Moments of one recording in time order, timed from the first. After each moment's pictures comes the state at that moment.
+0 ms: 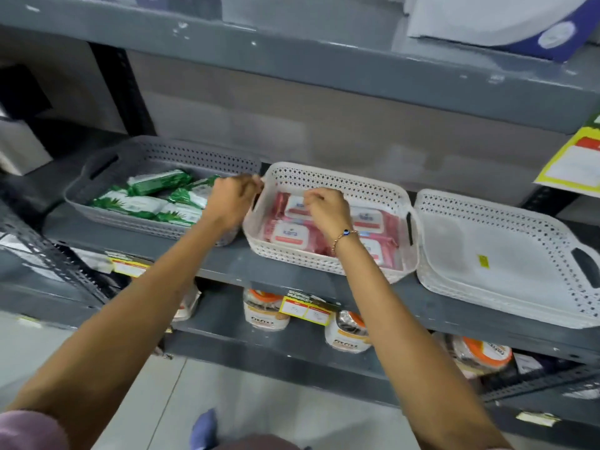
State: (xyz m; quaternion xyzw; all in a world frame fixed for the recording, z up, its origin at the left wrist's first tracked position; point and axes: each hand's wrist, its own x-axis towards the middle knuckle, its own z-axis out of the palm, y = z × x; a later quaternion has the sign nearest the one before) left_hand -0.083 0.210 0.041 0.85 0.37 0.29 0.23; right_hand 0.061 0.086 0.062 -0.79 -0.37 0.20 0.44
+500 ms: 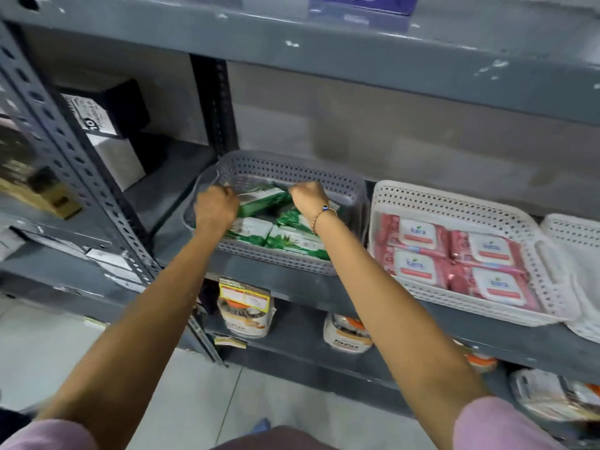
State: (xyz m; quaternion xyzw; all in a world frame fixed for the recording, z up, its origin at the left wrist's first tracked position) left_hand -0.243 0.366 0.030 0.70 0.64 0.21 0.24; right_hand -0.102 0.288 0.062 -0.79 -0.33 0.32 0.40
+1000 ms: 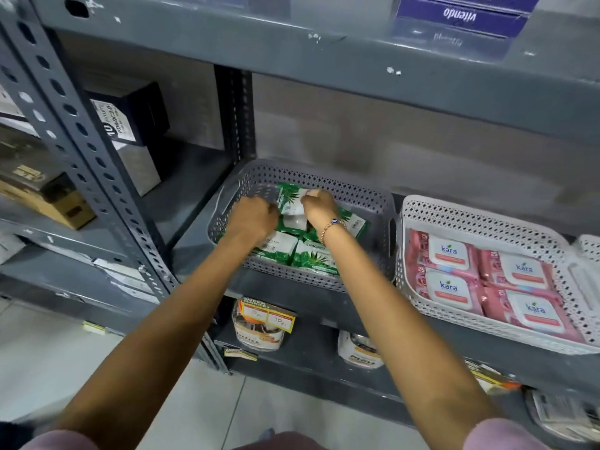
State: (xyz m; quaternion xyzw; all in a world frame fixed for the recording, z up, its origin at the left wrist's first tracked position) left_hand -0.249 0.404 0.023 0.84 0.50 0.12 0.18; right_hand -0.137 0.345 0.050 -0.78 -0.26 0.34 0.45
